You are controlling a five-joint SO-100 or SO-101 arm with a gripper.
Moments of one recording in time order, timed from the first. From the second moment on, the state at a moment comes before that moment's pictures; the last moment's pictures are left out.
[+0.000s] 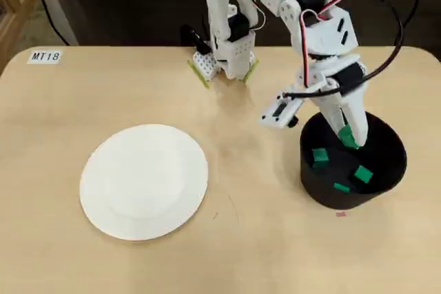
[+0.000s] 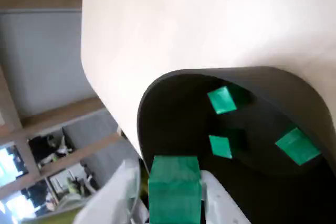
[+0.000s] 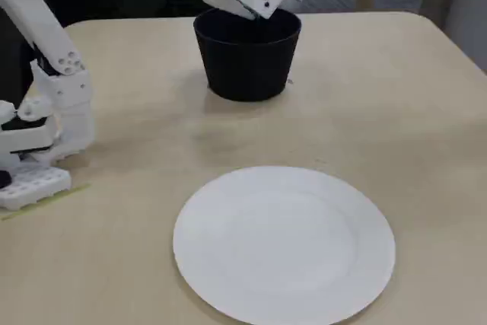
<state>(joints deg) -33.5 109.9 109.5 44.7 -2.1</state>
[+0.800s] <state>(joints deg) -2.9 130.1 125.2 43.4 -5.8</state>
